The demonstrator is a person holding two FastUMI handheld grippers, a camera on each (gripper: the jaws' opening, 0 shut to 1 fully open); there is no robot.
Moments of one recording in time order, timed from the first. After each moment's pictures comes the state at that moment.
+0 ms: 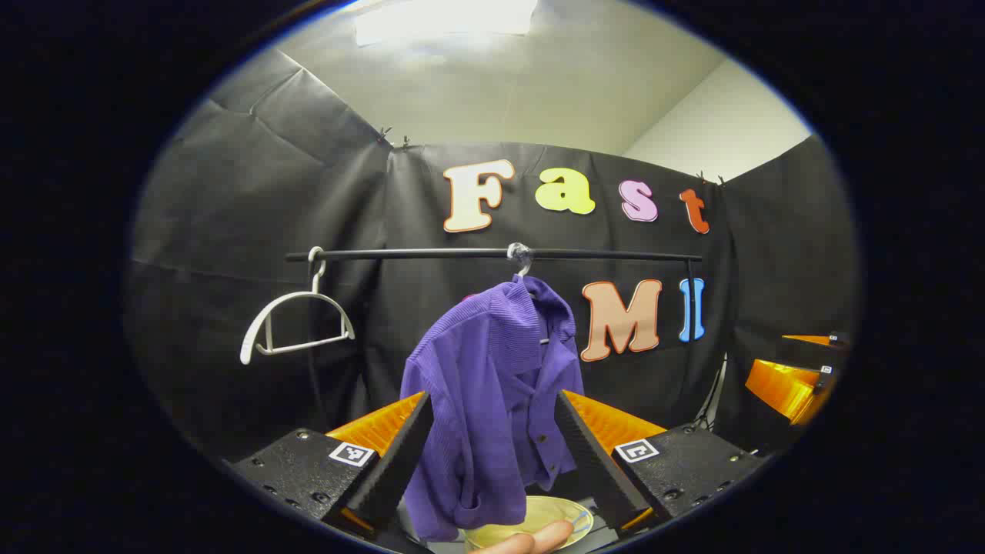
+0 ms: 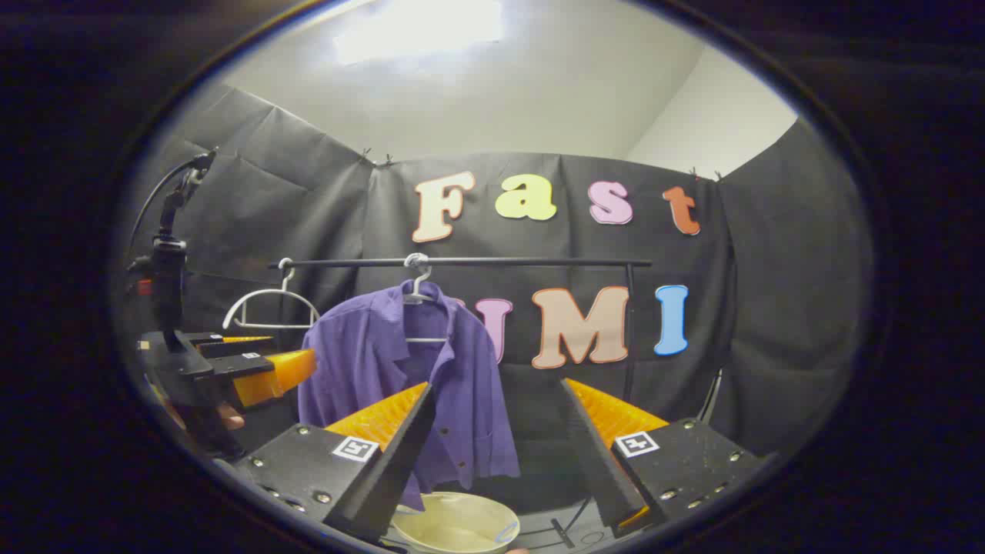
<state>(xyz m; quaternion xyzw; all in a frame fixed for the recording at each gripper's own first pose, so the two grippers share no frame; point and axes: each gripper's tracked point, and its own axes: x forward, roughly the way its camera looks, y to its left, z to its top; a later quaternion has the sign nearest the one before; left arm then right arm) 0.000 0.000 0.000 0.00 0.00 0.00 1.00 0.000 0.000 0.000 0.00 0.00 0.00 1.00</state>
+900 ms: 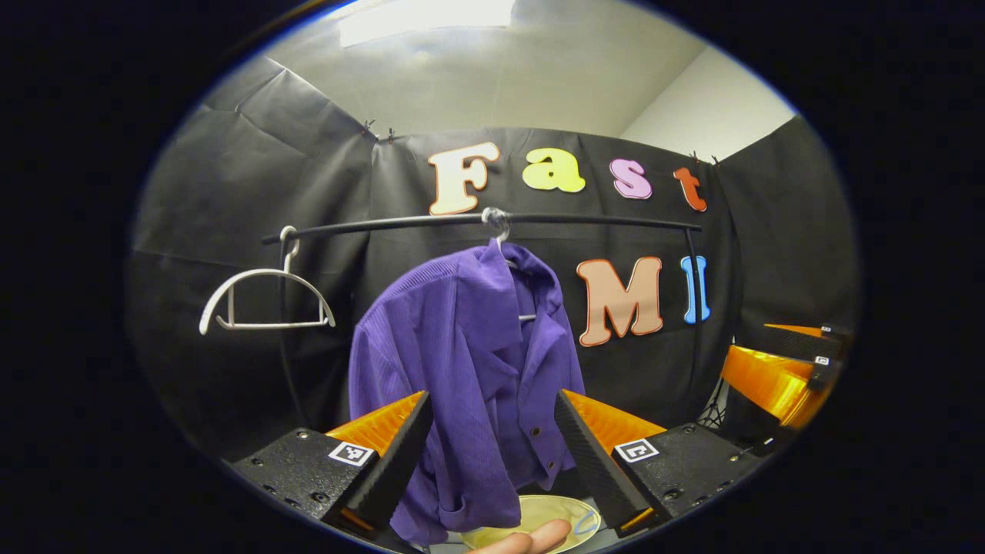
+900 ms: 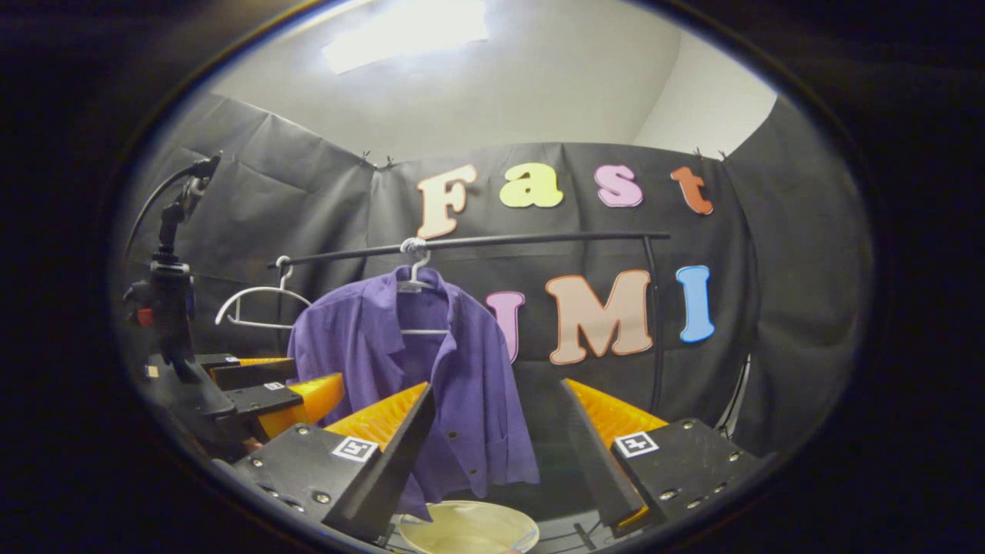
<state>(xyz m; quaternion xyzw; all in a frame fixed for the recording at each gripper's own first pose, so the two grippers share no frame) 0.043 -0.036 -0.066 0.02 0.01 0.00 1.00 0.064 0.007 -0.064 0.04 0.01 0.05 1.00</state>
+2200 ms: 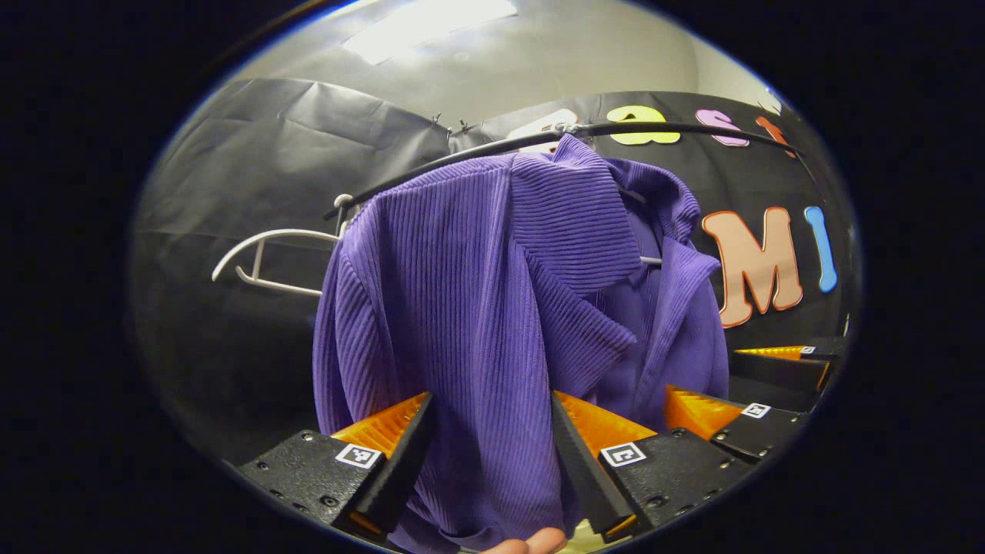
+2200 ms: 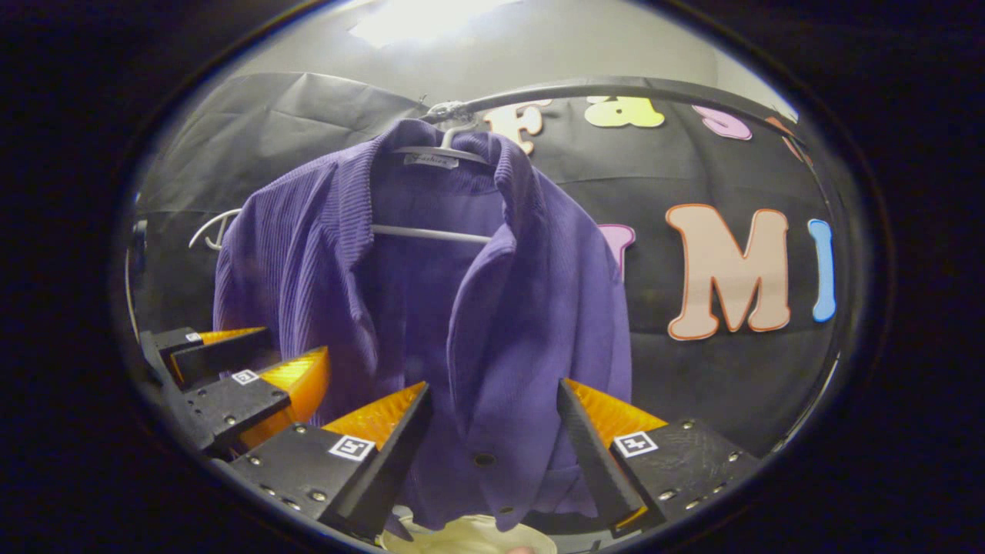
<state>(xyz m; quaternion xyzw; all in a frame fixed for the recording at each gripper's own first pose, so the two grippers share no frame) 0.149 0.042 -0.139 0.05 -0.01 0.25 0.97 0.277 0.121 -0.190 0.02 0.05 0.22 0.97</state>
